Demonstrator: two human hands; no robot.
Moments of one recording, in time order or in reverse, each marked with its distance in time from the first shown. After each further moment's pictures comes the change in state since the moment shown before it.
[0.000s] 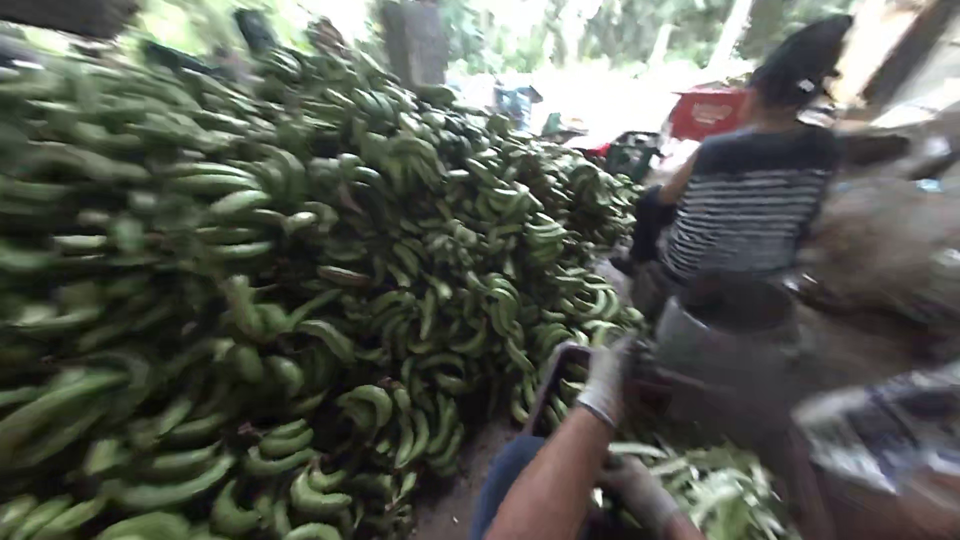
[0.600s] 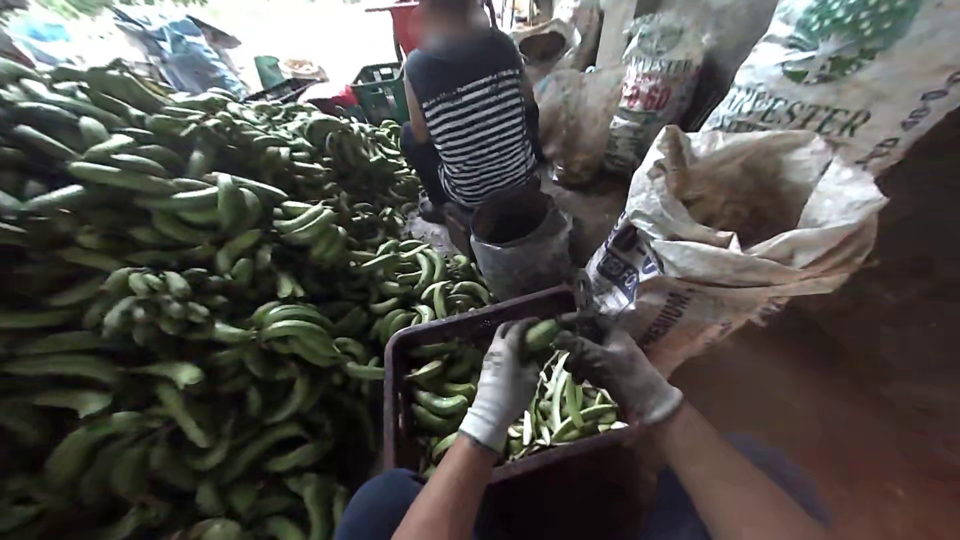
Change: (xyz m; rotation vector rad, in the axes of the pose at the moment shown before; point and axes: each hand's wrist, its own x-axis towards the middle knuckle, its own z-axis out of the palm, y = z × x) left_hand -0.037 -0.093 0.030 1.259 -0.570 0.410; right_hand -0.103 -0.006 -0.163 0.679 0.585 -0.114
